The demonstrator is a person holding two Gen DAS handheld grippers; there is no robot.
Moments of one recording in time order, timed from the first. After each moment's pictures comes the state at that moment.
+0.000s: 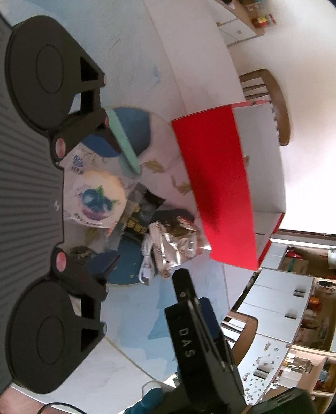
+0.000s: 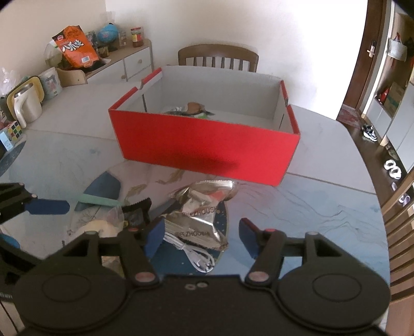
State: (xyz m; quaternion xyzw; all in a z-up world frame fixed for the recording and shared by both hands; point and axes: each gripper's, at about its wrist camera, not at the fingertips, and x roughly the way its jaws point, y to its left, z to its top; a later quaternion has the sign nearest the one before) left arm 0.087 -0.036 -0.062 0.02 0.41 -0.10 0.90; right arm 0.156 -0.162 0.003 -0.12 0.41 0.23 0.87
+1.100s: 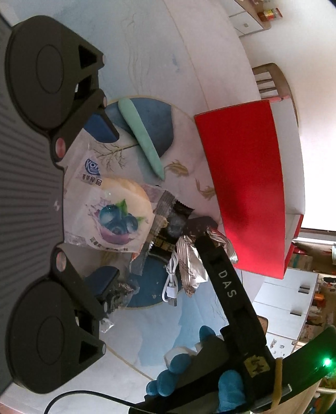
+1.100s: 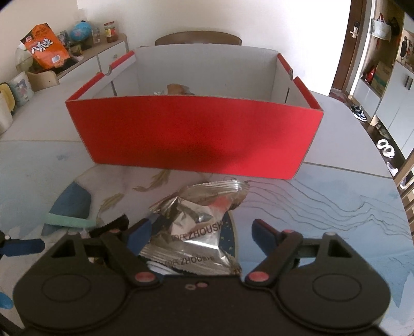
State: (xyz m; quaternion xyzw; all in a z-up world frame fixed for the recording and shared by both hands) left arm 0.096 -0.027 -0.108 0.02 0.42 -0.11 0.90; right arm 0.201 -0.136 -0.050 -0.10 0.43 0.18 0.88
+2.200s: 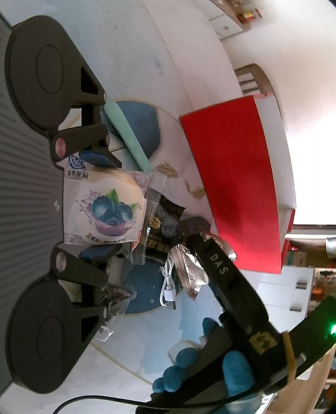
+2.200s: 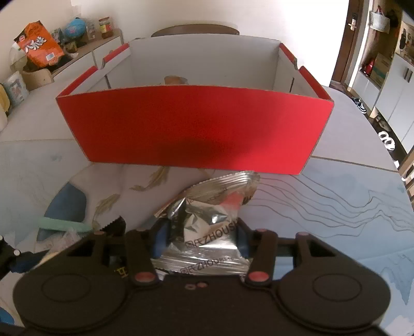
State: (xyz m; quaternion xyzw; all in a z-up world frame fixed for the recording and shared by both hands) left arm 0.095 -0.033 -0.111 0.06 0.39 -0.11 0.91; right arm 0.210 -0.130 -0.058 -0.10 0.45 0.18 0.87
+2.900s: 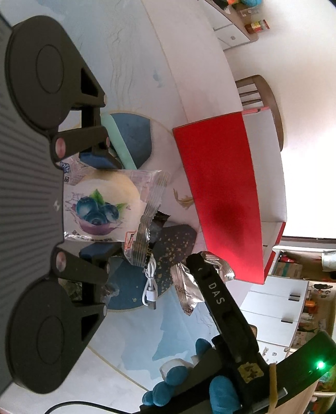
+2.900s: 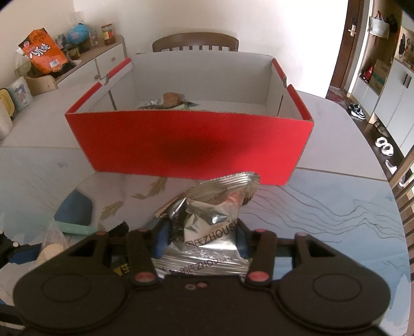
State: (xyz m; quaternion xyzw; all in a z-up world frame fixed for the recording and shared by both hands) left arm 0.093 -0.027 -0.087 0.03 0.39 -0.09 0.92; right arm 0.204 -0.143 -0.030 -0.09 0.43 0.19 0.88
